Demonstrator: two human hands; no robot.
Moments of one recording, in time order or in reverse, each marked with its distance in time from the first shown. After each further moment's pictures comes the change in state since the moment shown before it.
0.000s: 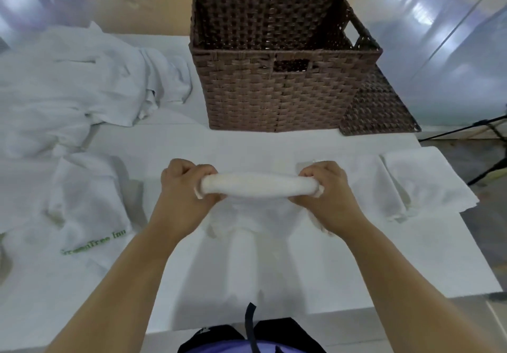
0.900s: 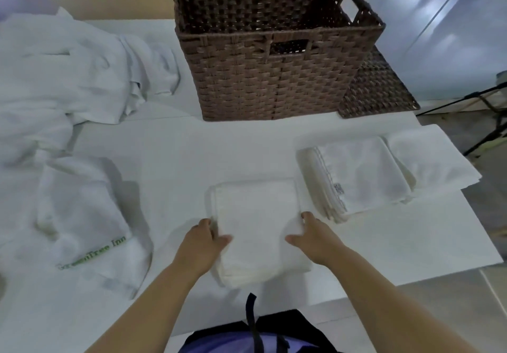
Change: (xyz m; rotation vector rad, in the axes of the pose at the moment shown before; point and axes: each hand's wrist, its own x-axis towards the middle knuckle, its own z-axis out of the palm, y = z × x) left_hand -0.036 -0.072 0.067 0.036 -0.511 -0.489; right_hand -0.039 0.057 0.069 -0.281 -0.419 0.603
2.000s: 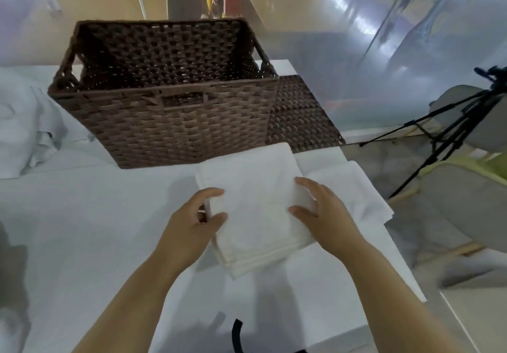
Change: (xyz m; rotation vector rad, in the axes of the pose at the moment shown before) left_hand 0.004 0.216 0.039 -0.356 0.089 0.456; right_hand 0.013 0.091 -0.204 0.188 0.500 -0.429
